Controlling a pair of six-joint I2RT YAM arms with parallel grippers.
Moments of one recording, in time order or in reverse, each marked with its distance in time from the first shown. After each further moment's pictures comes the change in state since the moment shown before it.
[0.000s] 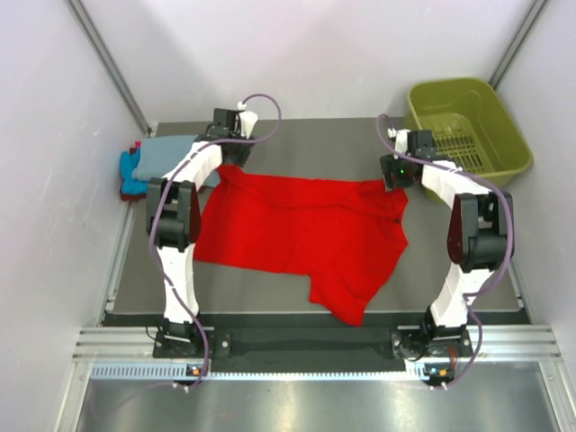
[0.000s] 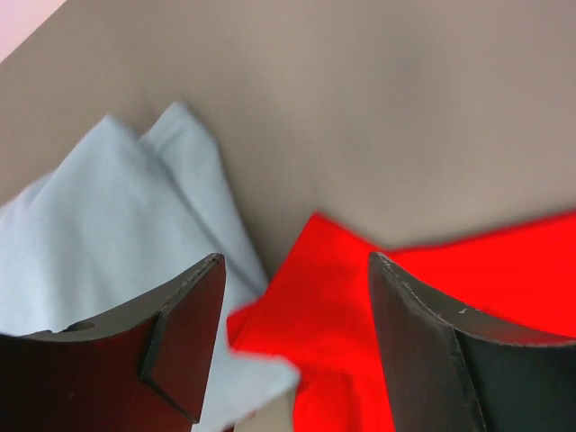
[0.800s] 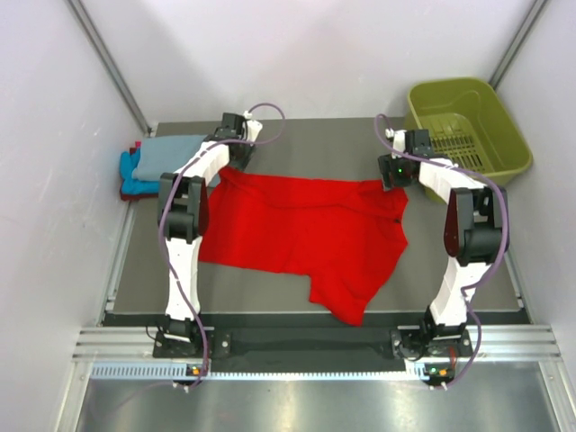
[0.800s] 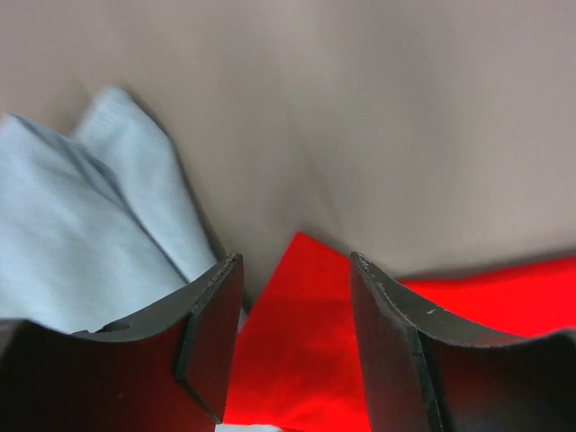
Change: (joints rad) left arm -0.011 0.178 0.159 -0.088 -0.051 0.014; right arm 0.002 0.070 0.041 0.000 -0.018 0.007
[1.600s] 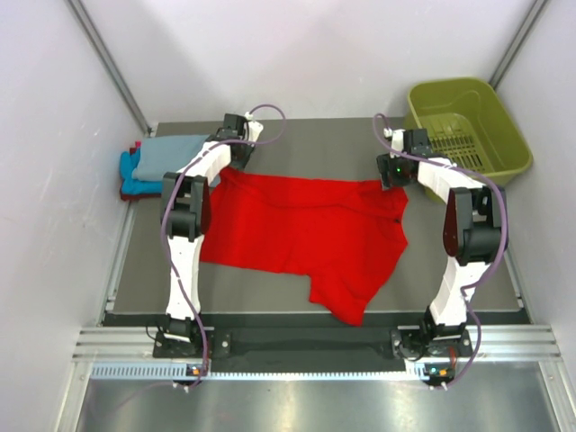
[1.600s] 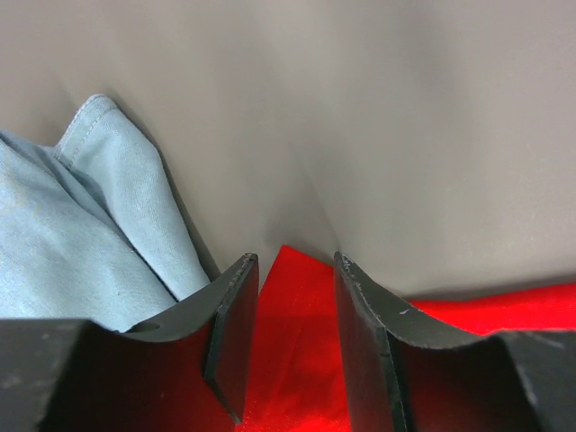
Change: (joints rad) left arm 0.000 0.047 0.032 -0.013 -0.004 -0.005; right arm 0.013 0.007 0.012 -0.001 0.000 0.000
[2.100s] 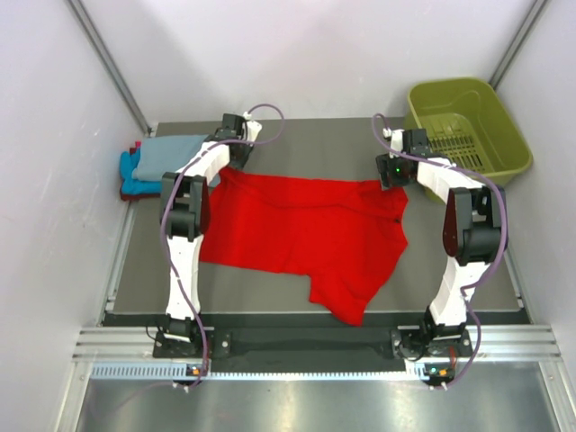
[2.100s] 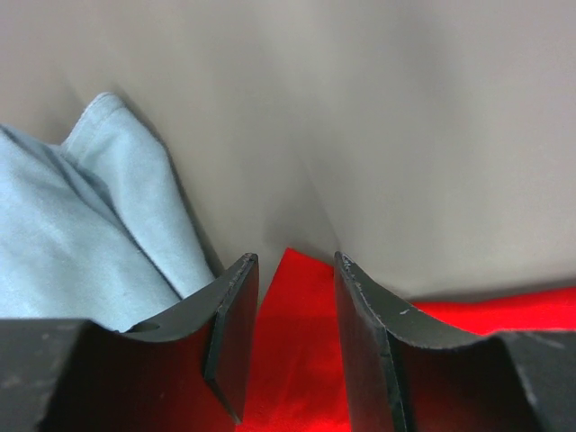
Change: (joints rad) left arm 0.008 0.000 -0.004 0.009 0.002 0.000; right arm 0.005 0.000 0.000 0.000 0.001 0.000
